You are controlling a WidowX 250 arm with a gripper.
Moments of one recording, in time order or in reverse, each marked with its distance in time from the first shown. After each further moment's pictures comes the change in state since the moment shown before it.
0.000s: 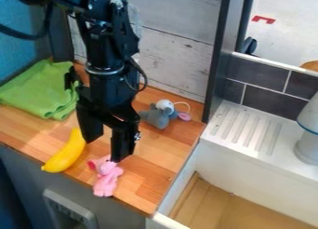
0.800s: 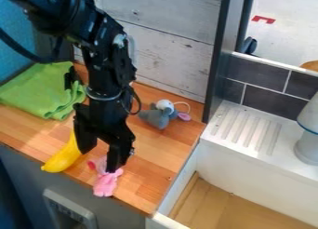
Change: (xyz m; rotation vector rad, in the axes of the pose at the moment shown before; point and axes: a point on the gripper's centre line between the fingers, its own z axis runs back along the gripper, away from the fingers) arm 0.009 0.024 -0.042 0.084 0.015 0.075
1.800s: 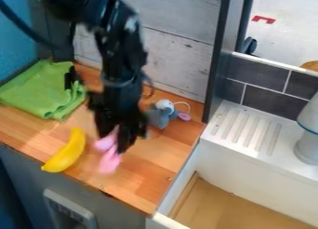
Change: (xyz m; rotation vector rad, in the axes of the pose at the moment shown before) arm 0.033 -0.005 0.021 -0.009 -0.108 0.059
